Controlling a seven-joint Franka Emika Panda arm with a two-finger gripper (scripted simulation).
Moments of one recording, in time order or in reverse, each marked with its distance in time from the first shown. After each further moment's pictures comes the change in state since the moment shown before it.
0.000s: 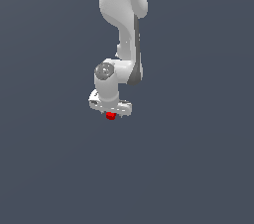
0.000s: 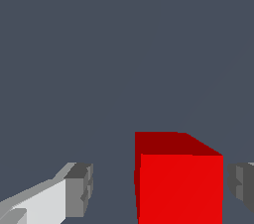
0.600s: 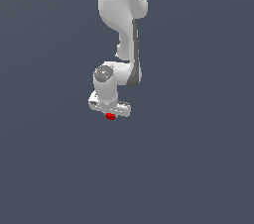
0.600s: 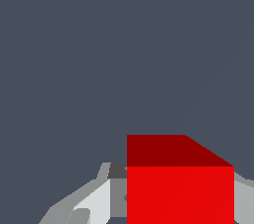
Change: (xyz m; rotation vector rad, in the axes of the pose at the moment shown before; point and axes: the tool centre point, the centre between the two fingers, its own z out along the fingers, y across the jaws) arm -0.002 0.006 0.014 0.001 0.001 0.020
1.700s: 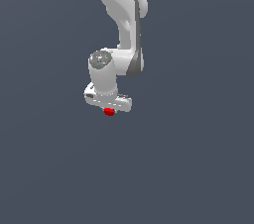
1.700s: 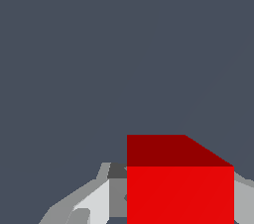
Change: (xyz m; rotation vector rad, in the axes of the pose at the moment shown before) arm 0.015 -0.006 -0.070 0.000 -0.001 0.001
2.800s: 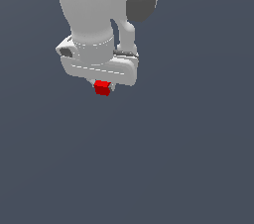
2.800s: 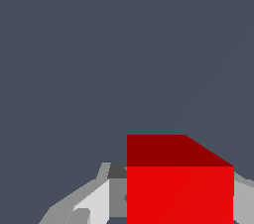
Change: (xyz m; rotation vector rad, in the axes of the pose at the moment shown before) arm 0.052 -0.020 -0.222 -0.001 0.002 0.001
